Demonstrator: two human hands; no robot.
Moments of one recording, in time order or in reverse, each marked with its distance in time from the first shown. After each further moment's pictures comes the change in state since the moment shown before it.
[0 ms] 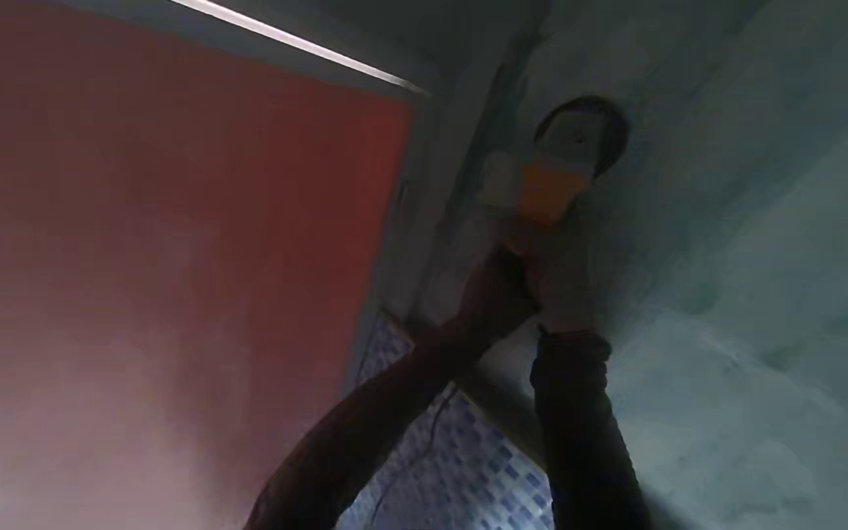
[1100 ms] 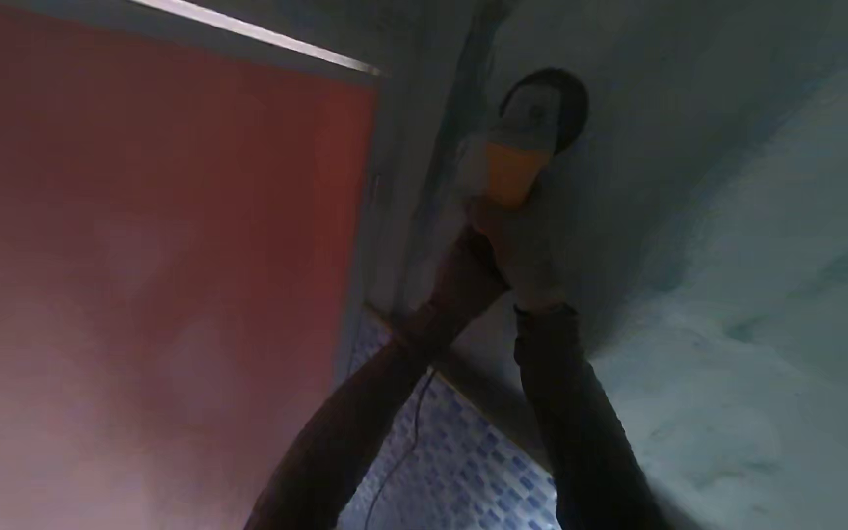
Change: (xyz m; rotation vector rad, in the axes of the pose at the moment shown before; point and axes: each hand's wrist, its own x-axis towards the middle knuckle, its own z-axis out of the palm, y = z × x) left_hand 0.010 -0.005 0.001 0.111 0.027 -0.005; right_hand -0.019 0.006 -0.012 0.000 -0.041 0.130
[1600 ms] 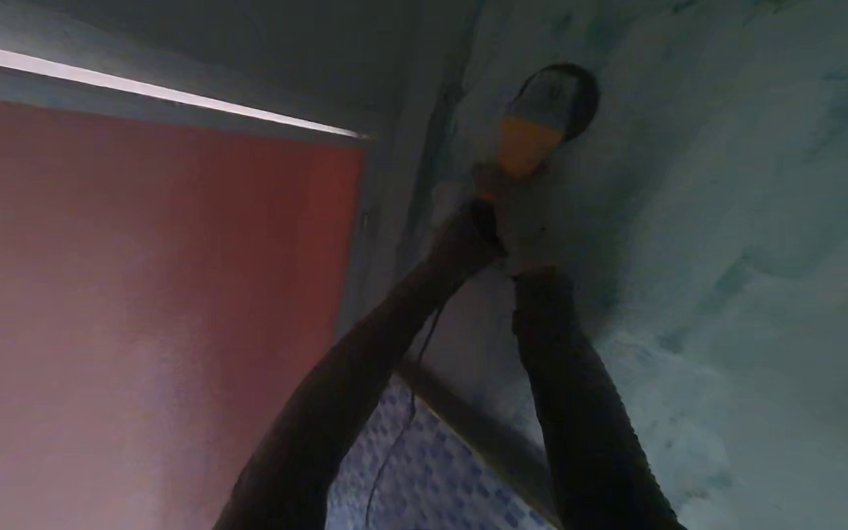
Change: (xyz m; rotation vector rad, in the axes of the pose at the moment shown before) left_hand 0.048 0.084 -0.022 0.096 -0.022 0.175; right_hand 0.052 -0.011 -0.045 -0.310 0.020 -0.081
